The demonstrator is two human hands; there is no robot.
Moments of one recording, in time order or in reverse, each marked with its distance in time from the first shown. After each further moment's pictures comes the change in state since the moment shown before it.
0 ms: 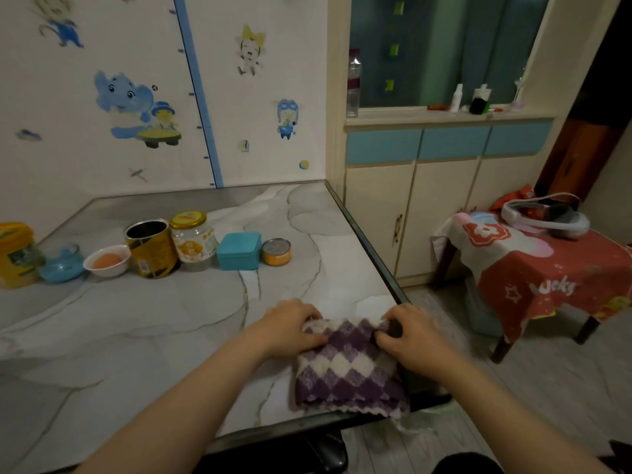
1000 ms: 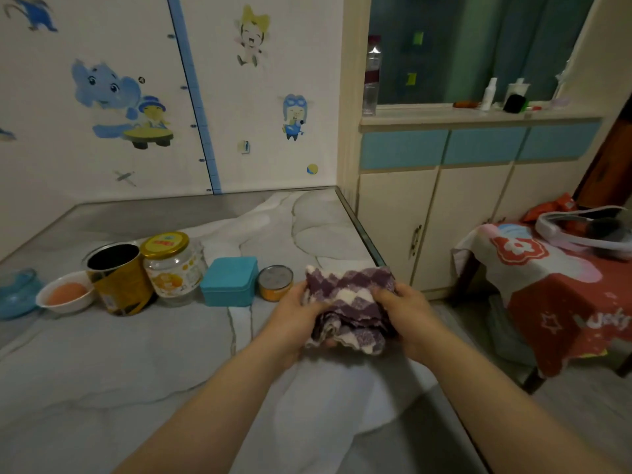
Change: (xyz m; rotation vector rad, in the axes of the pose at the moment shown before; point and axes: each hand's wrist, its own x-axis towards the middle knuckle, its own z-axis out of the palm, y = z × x) left_hand 0.110 -0.010 -0.015 -1.375 0.291 -0.201; right_hand 0.152 -0.031 0.004 0.985 0.021 0.303
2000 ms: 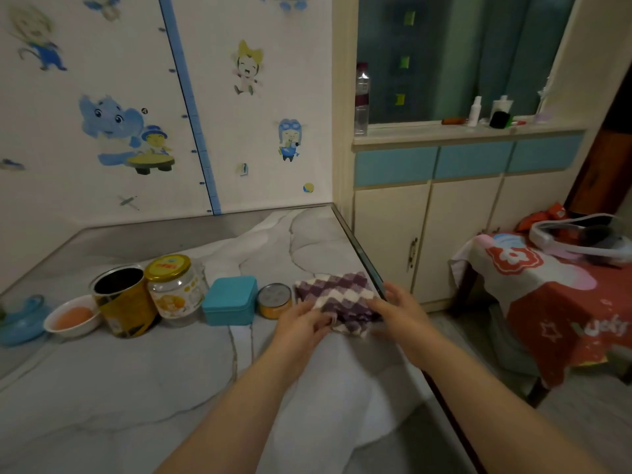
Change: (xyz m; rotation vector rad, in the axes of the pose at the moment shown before) left_hand -0.001 0.005 0.012 -0.151 0.129 -0.081; right_hand -0.008 -0.014 -0.007 -0.043 -0.013 -0.068
